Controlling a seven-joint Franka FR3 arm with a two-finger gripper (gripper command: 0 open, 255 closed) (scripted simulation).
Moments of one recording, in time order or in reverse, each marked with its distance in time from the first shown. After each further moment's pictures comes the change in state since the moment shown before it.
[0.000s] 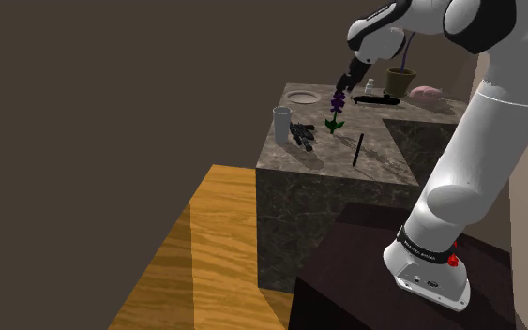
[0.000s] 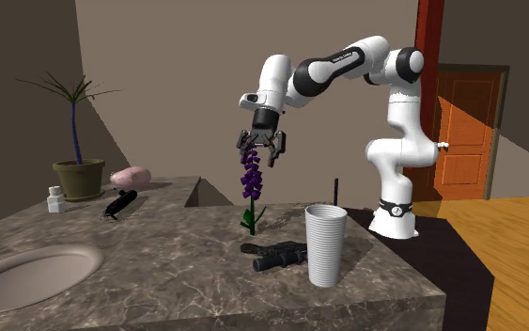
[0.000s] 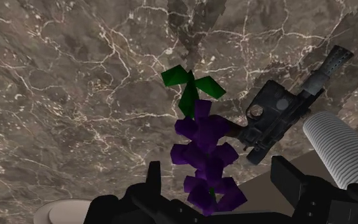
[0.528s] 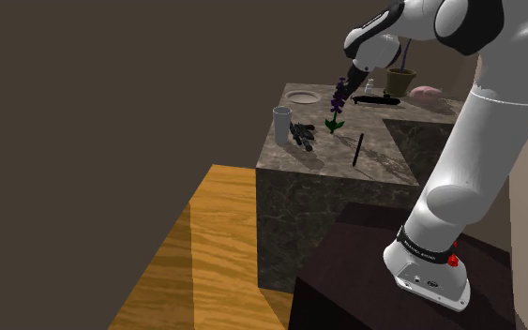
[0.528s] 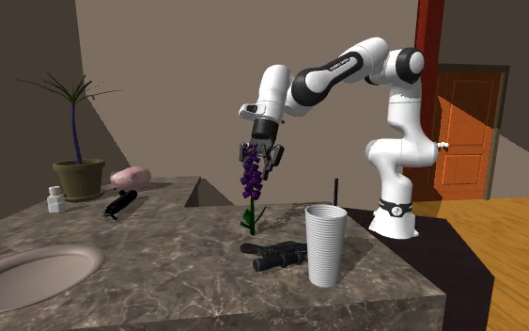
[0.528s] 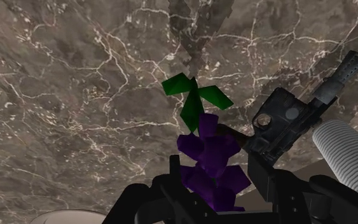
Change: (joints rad) arm -0.004 0.042 0.000 -0.037 0.065 0.060 -0.056
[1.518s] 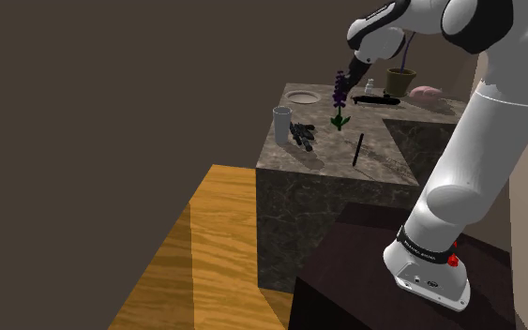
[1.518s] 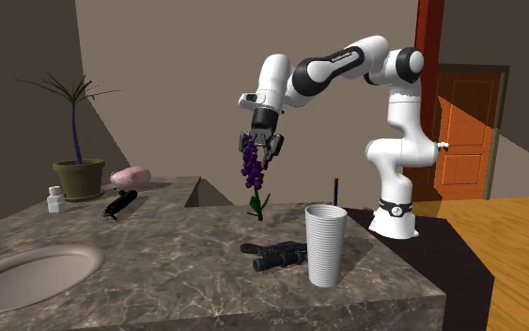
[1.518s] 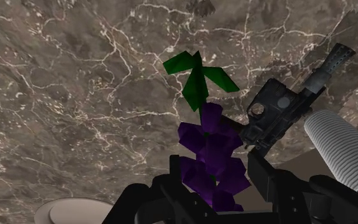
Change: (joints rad) arm 0.003 -0.033 -0.002 0.047 -0.055 -0.064 0.050
